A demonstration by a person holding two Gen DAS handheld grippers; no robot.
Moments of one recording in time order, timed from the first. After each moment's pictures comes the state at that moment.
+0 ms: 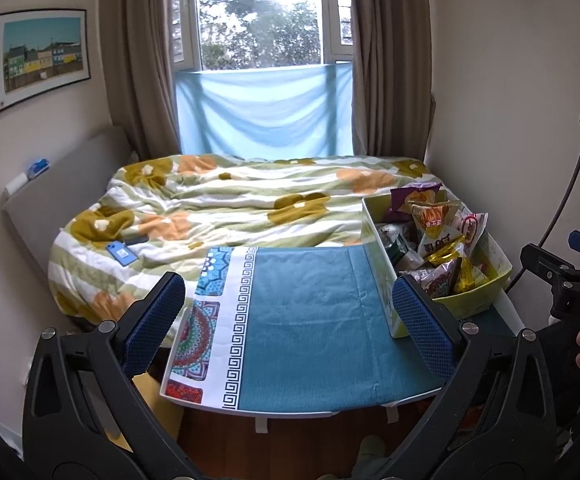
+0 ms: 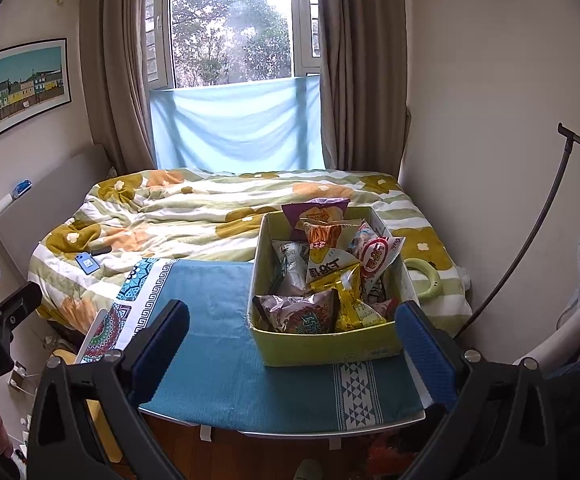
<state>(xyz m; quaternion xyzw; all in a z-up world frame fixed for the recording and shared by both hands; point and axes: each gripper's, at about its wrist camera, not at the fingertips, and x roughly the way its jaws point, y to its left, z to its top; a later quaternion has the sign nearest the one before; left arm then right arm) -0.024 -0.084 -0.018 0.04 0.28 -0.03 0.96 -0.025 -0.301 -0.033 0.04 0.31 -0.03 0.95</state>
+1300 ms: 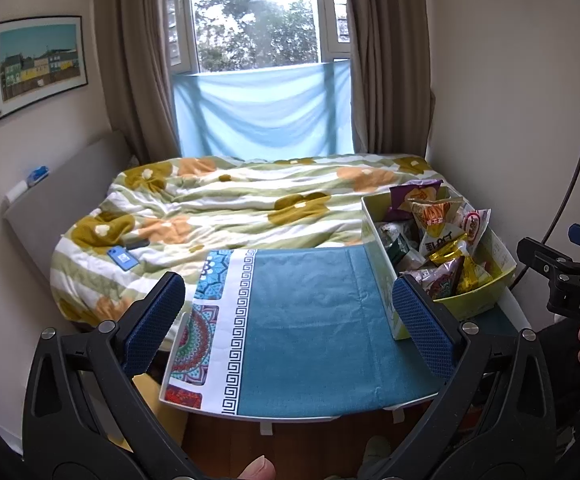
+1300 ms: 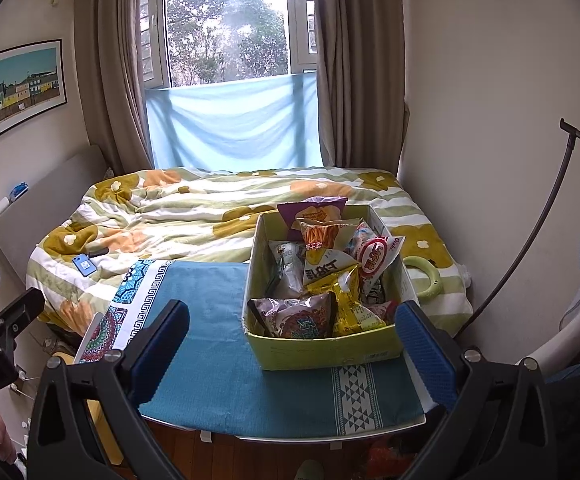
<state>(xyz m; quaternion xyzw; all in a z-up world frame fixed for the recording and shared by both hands) -0.017 -0.087 -0.020 0.05 0.28 -0.03 0.96 -0.014 -0.306 -0.039 0.04 0.31 -0.03 0.95</state>
